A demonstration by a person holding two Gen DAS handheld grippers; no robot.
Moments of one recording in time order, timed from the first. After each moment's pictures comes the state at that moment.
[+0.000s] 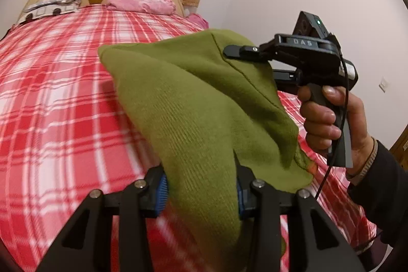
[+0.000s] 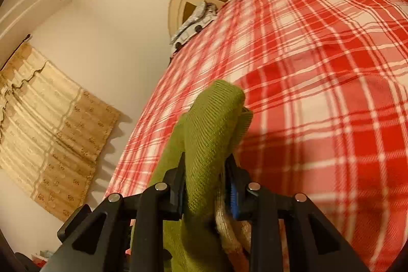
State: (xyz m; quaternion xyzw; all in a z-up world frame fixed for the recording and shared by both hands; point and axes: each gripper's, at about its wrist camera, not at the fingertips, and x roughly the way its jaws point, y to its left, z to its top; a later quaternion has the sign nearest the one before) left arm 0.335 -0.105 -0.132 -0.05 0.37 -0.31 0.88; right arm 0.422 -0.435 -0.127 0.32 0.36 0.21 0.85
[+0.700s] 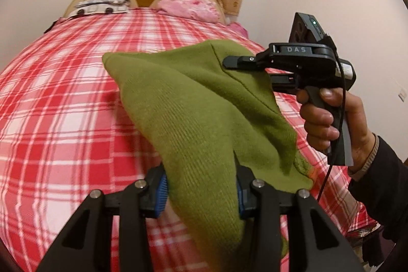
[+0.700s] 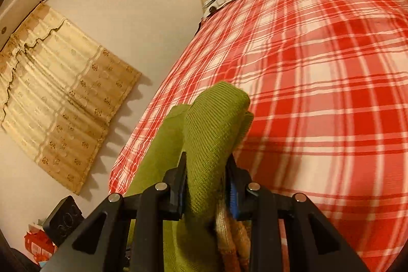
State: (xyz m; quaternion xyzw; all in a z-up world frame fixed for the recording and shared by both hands) left arm 0.257 0.010 -0.121 -0.05 0.37 -0.20 0.91; right arm 0.393 -0.265 -0.131 0.26 0.40 0.29 0.83
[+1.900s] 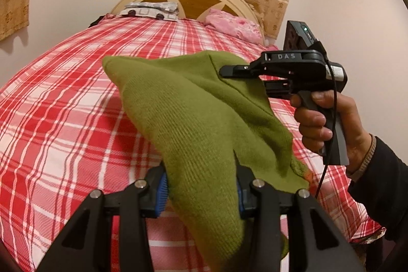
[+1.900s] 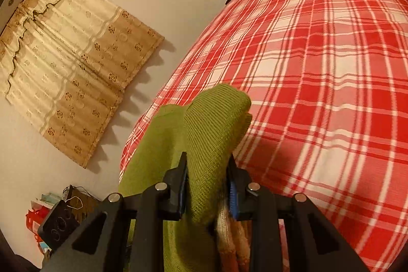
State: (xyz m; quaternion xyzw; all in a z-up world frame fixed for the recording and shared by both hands) left arm 0.207 0.137 -0.128 -0.10 0.34 -0.11 0.93; right arm 0.429 -0.091 -0.137 0.21 0.44 0.36 0.79
